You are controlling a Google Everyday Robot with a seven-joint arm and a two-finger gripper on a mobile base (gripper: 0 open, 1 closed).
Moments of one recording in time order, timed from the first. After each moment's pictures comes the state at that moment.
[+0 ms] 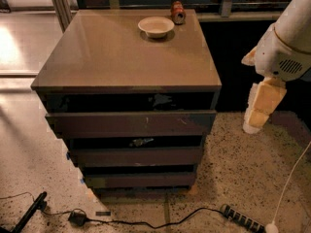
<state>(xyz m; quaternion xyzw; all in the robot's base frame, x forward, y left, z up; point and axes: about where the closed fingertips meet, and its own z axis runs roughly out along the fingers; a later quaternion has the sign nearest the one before) 0.474 -0.206 0.916 -0.61 0.78 0.01 0.13</state>
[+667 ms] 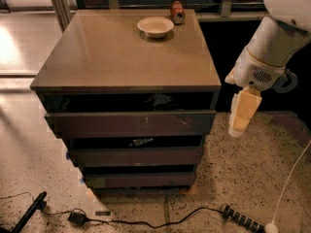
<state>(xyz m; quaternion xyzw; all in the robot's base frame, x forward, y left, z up) 0.500 -0.196 0.852 -0.62 0.78 0.08 0.08</state>
